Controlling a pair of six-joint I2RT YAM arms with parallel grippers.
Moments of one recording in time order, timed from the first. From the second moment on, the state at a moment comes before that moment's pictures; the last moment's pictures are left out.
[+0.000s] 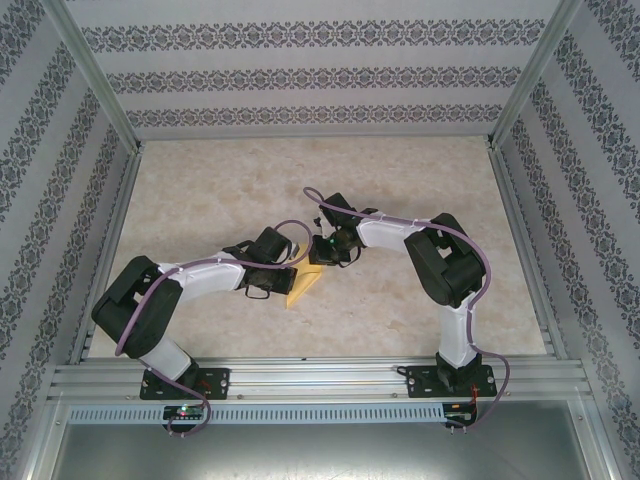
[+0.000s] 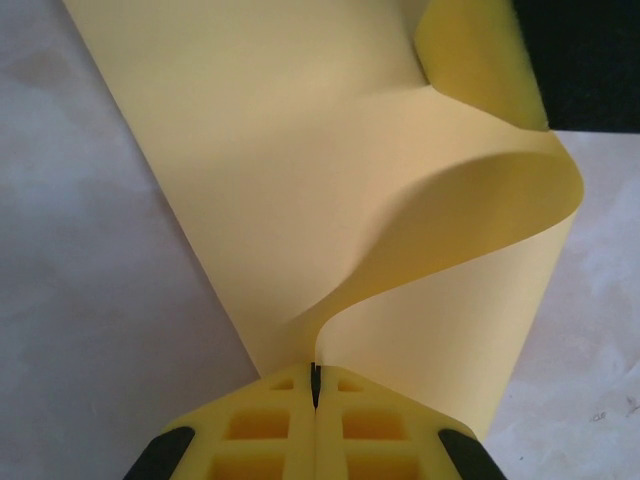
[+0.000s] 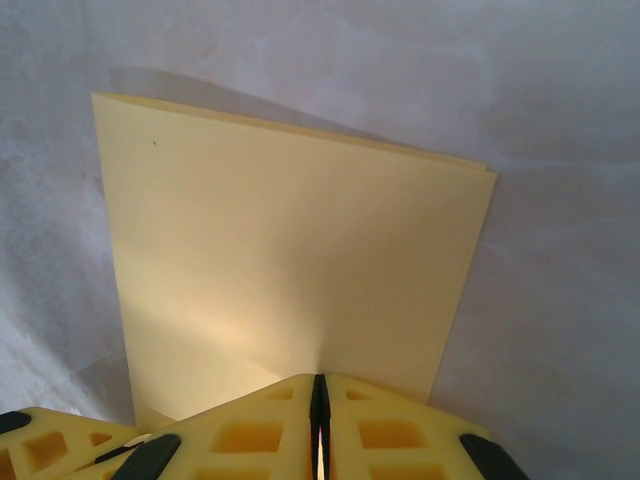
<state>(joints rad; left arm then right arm) -0.61 1.59 0.78 -0.31 0.15 -0.35 0.61 2.00 1.24 -0.43 -0.44 0.56</state>
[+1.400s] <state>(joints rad) -0.61 1.61 0.79 -0.31 0.14 -0.35 0.55 1.87 1.17 -0.37 -0.46 0.62</state>
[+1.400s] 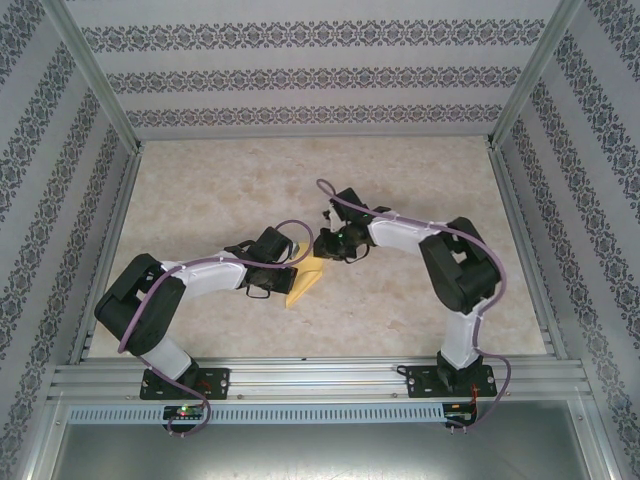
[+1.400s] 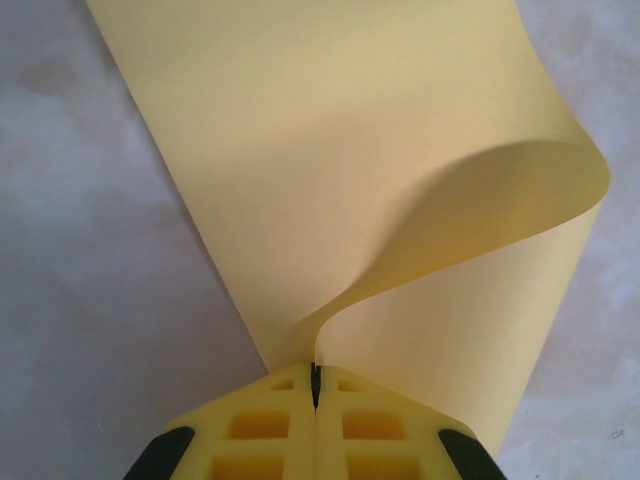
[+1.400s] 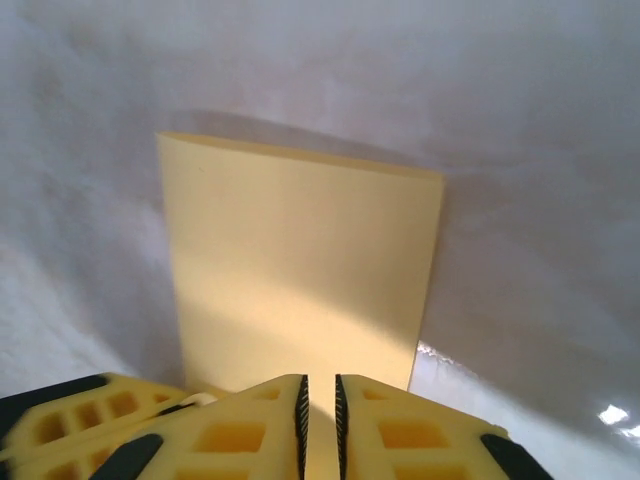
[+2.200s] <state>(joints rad) -0.61 1.65 0.79 -0.21 0.19 -0.37 0.85 1.59 0.58 0.30 -0.36 1.09</state>
